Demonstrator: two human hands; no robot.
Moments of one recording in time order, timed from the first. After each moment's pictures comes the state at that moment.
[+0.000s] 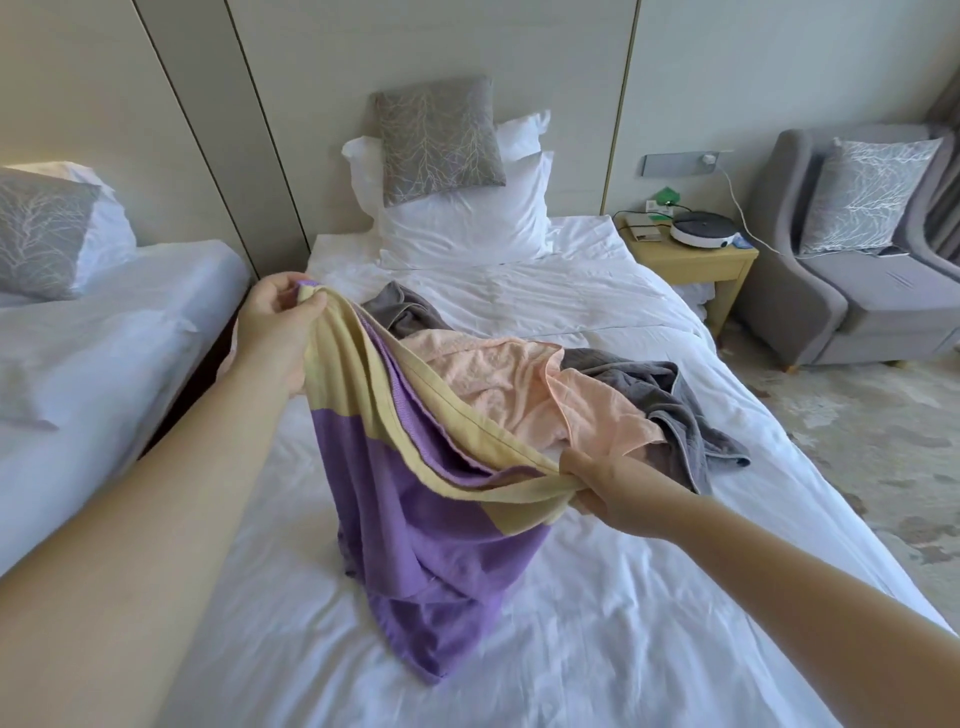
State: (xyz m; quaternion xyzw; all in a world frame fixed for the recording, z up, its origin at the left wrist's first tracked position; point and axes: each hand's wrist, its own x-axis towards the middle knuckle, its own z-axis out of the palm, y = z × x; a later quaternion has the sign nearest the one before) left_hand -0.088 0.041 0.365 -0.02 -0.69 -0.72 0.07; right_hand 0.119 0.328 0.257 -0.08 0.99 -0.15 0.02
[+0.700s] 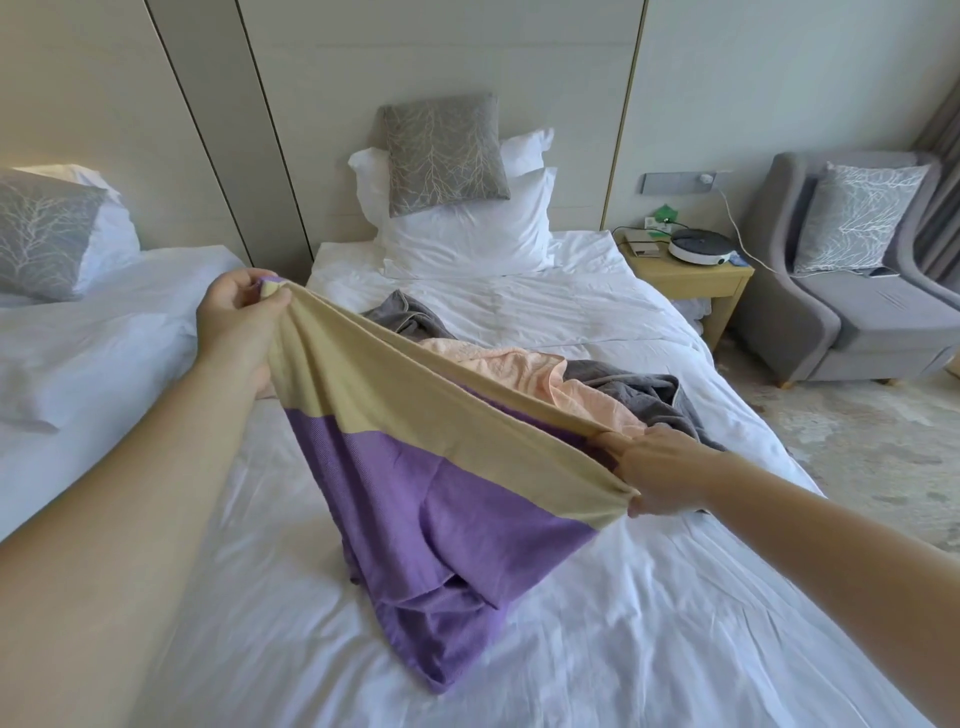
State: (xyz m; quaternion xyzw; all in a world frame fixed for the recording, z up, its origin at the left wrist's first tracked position) left_hand -0.092 -0.001 0.382 0.00 -0.68 -0.72 0.13; right_hand 0.103 0.347 0.295 -0.10 0.96 0.19 0.17
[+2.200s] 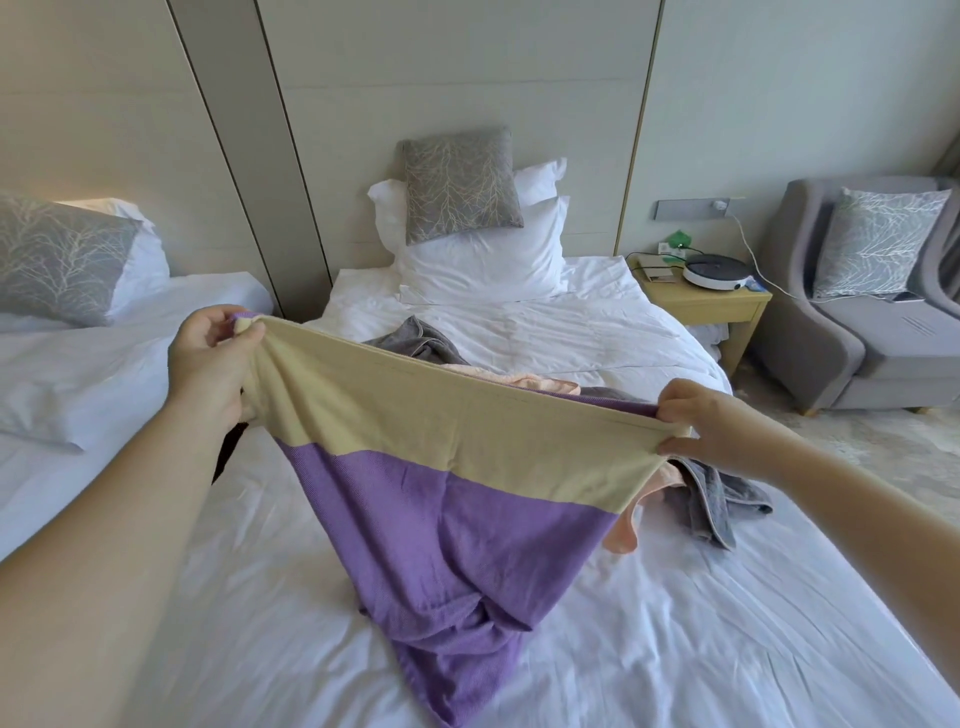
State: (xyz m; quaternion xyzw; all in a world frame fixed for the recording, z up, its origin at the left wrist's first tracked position) left_hand -0.118 -0.045 0.372 -0.01 -0.67 -0.72 0.16; right_hand 0.099 0.393 0.350 -0.01 0.99 -0.11 -0.04
